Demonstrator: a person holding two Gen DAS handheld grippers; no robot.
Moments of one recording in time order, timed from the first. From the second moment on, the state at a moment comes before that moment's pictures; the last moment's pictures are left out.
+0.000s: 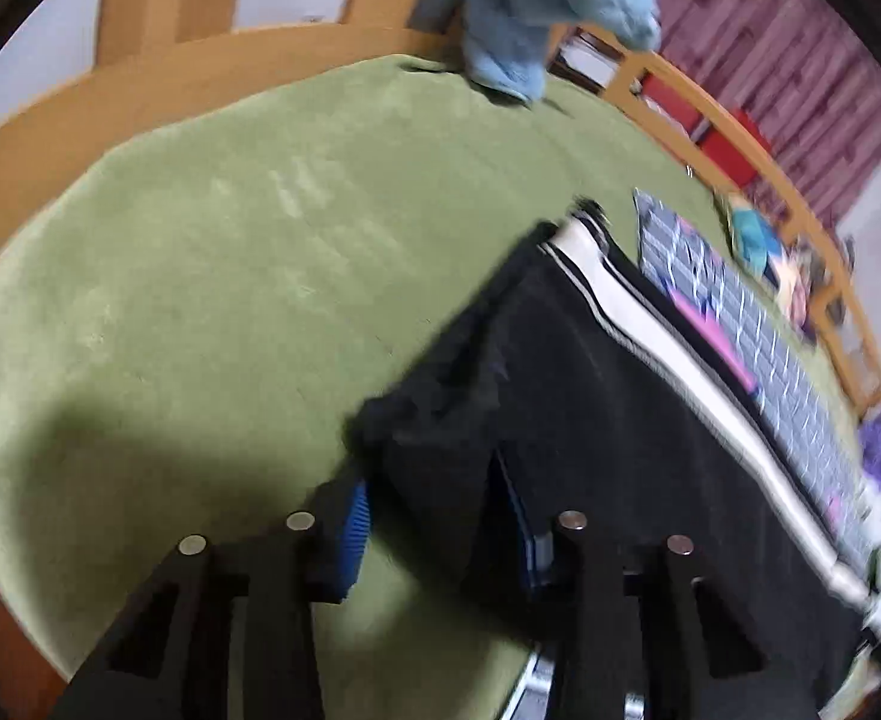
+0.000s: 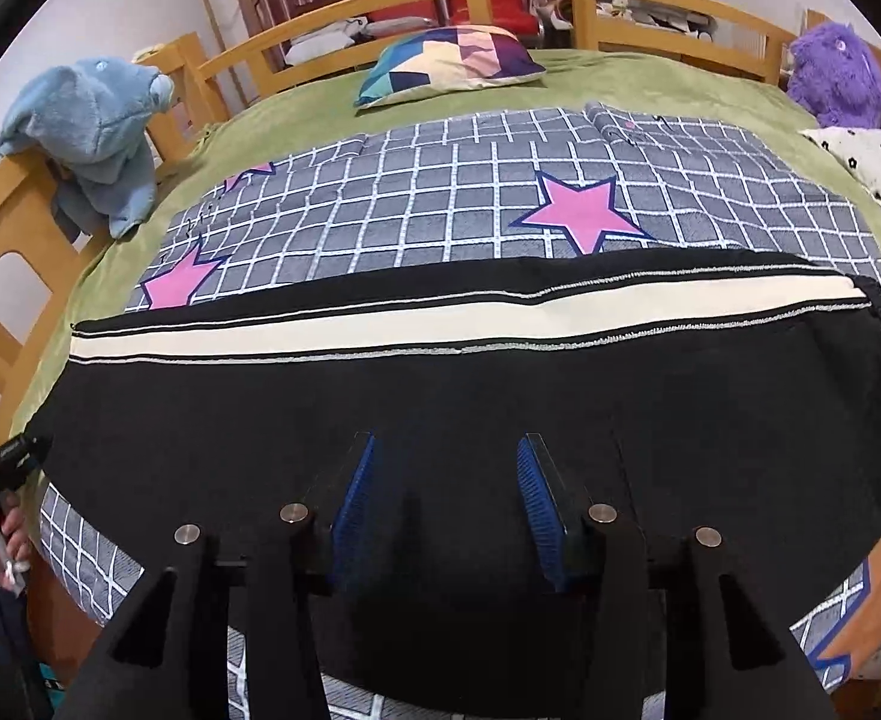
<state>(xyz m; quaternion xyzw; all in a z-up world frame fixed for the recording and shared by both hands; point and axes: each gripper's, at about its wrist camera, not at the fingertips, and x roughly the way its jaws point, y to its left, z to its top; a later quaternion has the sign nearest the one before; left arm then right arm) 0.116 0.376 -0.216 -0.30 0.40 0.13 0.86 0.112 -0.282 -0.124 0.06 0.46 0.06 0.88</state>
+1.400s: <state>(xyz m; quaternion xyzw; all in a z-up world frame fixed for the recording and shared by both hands) 0.083 -0.063 -0.120 -0.08 0.44 -0.21 0.87 0.028 -0.372 -0.138 0.14 0.42 0.02 0.89</state>
